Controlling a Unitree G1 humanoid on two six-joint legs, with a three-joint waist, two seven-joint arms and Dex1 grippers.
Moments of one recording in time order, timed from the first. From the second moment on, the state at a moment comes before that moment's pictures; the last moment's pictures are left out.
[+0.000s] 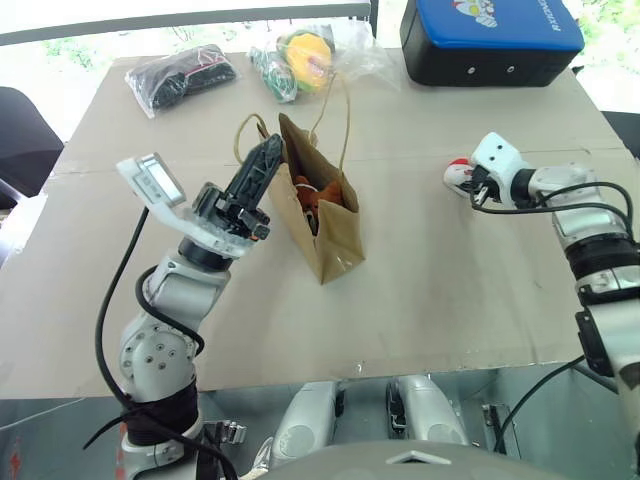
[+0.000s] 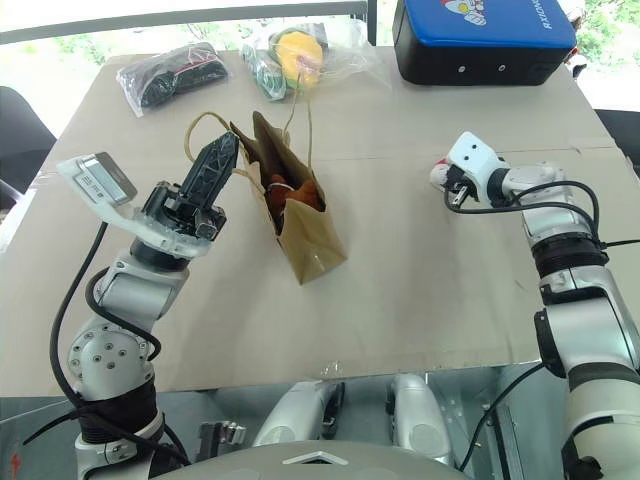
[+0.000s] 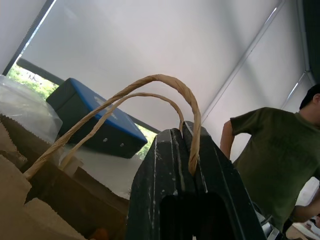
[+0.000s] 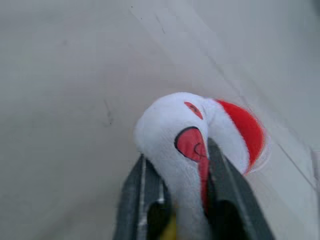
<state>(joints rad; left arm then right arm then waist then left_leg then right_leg) -0.18 0.32 0.27 -0.54 -1.22 0.47 -0.34 -0.85 -0.61 0.14 0.64 0.02 0.11 0.95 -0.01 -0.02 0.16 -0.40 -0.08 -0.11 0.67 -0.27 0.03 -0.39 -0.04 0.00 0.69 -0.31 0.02</state>
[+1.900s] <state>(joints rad) -0.16 0.35 0.31 -0.54 -1.24 0.43 -0.36 -0.99 -0.45 -0.09 -0.07 0.46 0.95 0.82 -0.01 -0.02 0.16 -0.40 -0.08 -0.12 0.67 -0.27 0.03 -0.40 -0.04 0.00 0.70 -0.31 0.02</state>
